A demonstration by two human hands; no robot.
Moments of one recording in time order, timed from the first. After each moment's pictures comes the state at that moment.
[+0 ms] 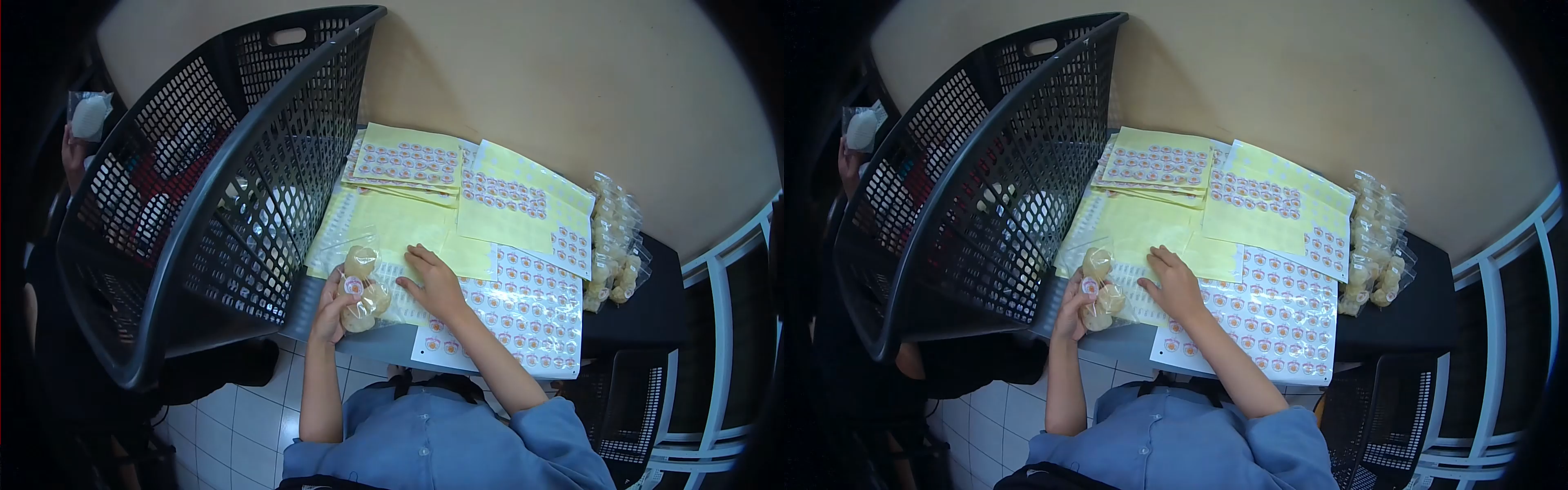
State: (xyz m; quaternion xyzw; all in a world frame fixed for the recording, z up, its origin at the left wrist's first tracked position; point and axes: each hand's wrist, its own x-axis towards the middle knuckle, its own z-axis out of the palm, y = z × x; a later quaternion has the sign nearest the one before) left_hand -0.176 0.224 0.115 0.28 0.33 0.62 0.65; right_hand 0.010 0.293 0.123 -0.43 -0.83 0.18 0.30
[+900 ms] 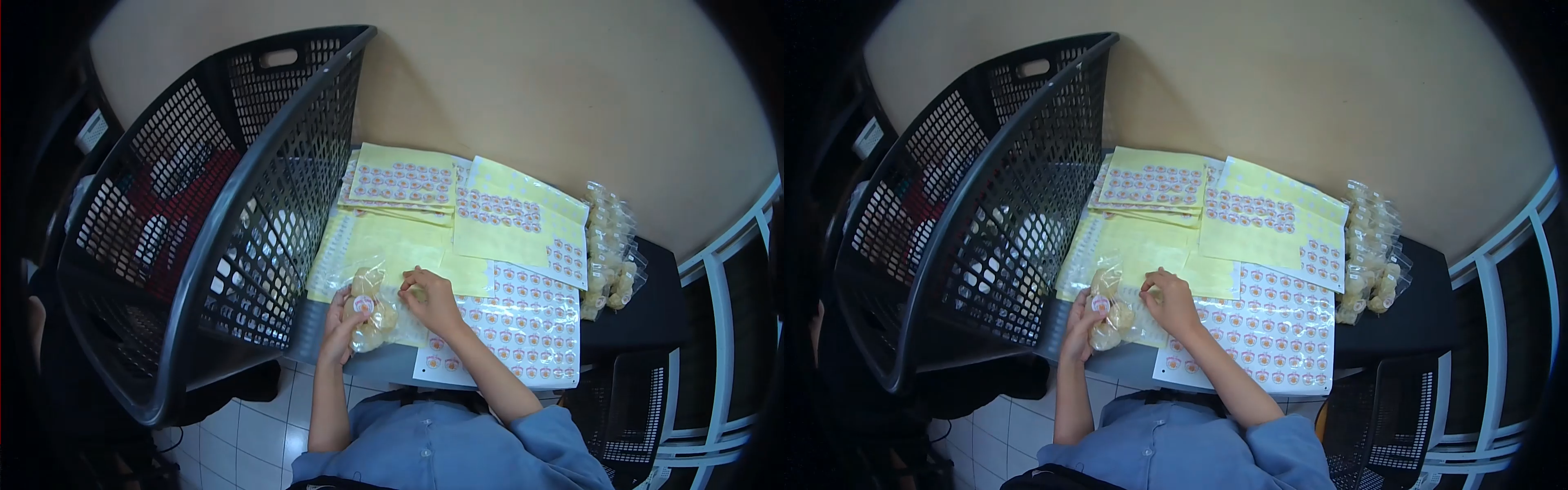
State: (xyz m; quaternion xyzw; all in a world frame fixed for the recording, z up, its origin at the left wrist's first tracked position) left_hand -0.163 0.226 0.129 0.28 0.40 0.61 0.62; right_hand 0.004 0.296 0.130 -0.44 -0.78 0.25 0.36
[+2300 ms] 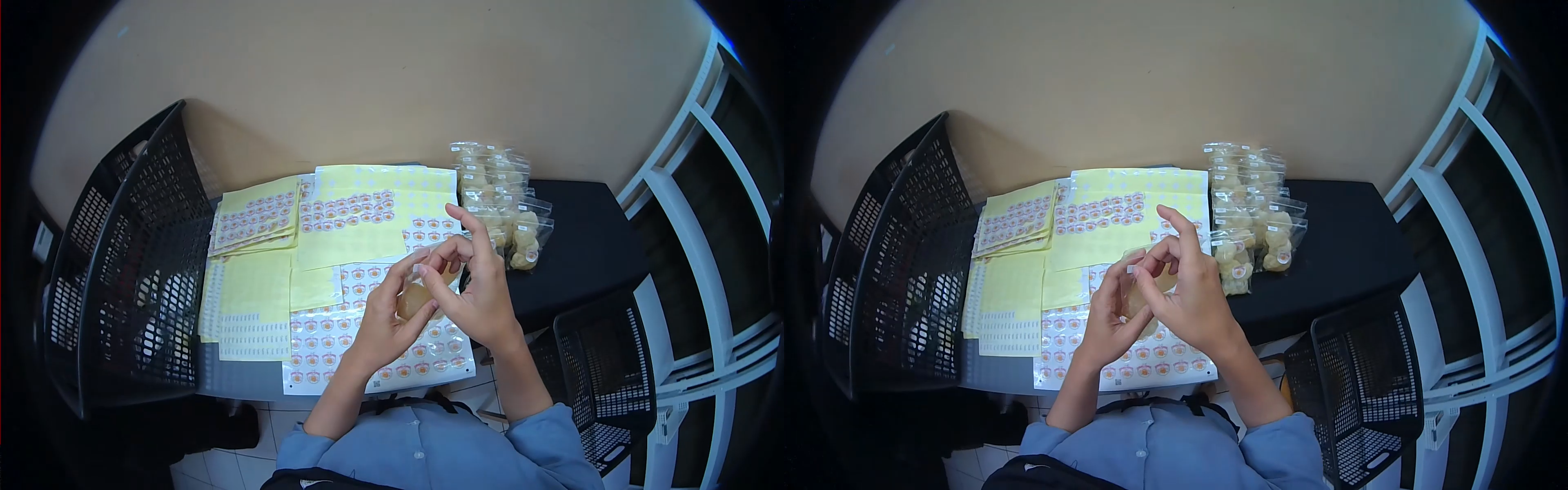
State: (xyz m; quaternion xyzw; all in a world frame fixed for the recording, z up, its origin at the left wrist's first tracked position) left_hand 0.121 0.246 0.236 0.70 0.25 0.48 0.47; right_hand 0.252 0.237 0.282 -0.45 -0.69 0.21 0.53
